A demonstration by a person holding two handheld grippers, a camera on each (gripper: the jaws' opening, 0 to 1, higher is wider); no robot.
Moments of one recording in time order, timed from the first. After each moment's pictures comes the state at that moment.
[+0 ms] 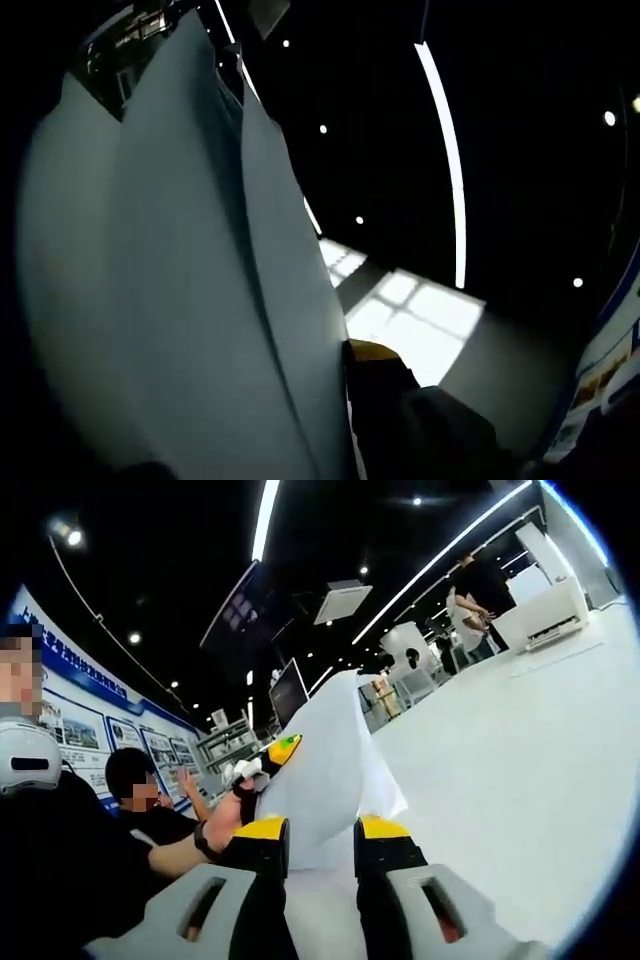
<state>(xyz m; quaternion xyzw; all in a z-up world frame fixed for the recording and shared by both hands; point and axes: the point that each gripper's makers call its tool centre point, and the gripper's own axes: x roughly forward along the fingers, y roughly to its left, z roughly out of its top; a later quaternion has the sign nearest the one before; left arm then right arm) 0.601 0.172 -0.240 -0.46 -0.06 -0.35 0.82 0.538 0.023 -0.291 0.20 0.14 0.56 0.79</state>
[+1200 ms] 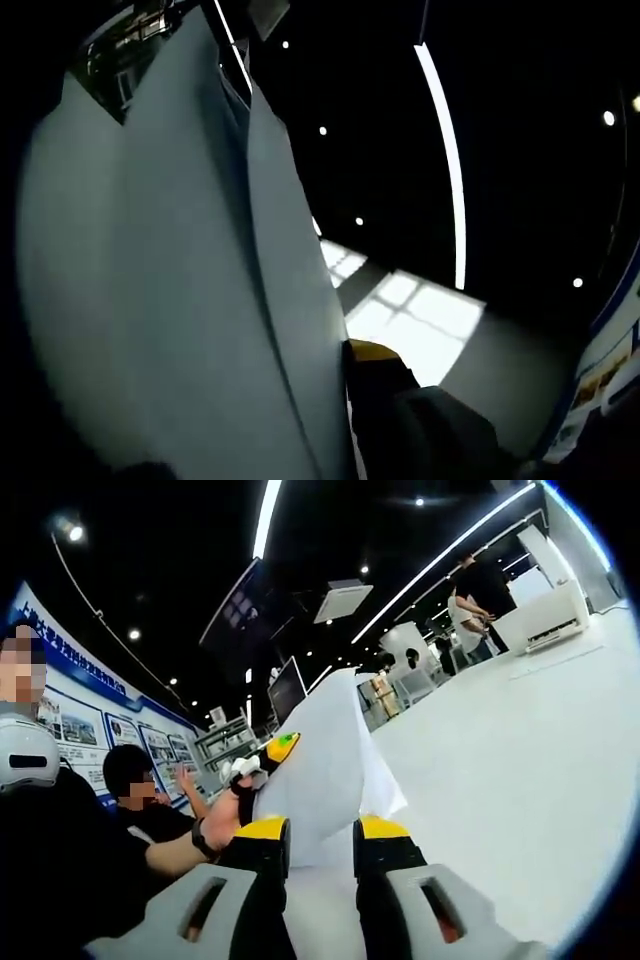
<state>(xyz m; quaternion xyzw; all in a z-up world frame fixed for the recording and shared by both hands) 0.601 0.175 -0.239 -0.46 -0.06 -0.34 0.82 0.539 0.024 -0.293 0.19 0.14 0.56 0.79</state>
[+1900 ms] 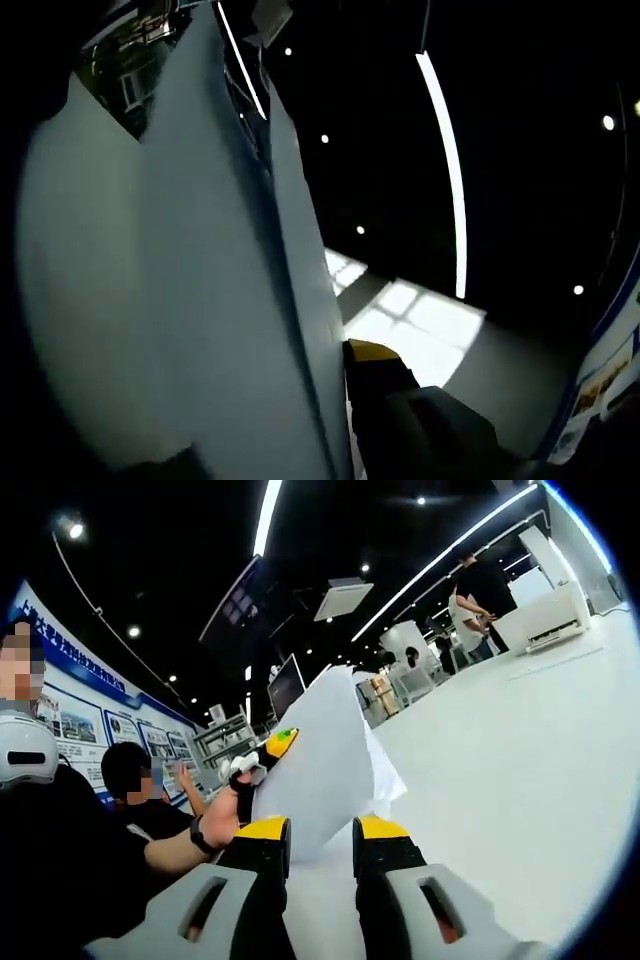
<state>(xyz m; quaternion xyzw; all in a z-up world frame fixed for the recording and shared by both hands) 0.603 0.184 -0.236 -0.48 -0.07 -0.33 0.81 0.539 0.023 -0.295 0.19 0.15 0.56 0.80</state>
